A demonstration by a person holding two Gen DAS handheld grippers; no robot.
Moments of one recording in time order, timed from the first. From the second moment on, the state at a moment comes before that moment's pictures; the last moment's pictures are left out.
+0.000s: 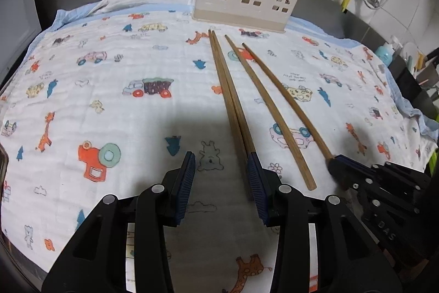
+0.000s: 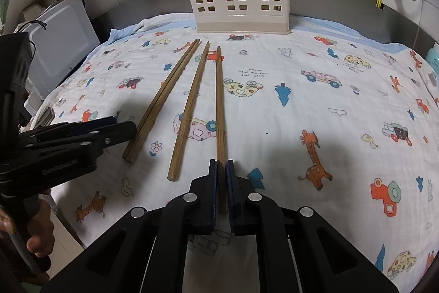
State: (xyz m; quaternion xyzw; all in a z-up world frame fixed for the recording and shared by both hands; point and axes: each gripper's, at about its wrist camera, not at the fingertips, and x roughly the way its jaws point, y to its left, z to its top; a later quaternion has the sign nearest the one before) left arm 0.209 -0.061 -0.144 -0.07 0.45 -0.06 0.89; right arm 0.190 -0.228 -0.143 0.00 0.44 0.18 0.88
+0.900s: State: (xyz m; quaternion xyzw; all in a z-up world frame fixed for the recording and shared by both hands) left arm 0.220 -0.064 -0.145 -0.02 0.44 0.00 0.90; right arm 0.186 -0.241 -0.146 0.03 0.43 0.18 0.88
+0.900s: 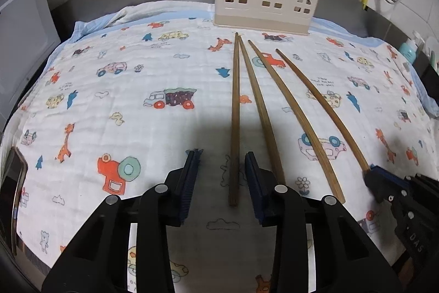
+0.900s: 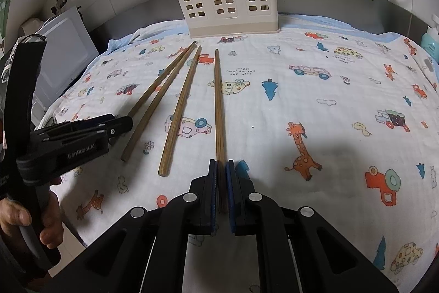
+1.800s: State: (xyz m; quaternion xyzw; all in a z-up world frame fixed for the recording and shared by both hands) left arm 0.214 -0.023 -0.043 -0.05 0.30 -0.10 0.95; right arm 0.211 -0.240 -0.010 0.00 0.30 0.19 0.93
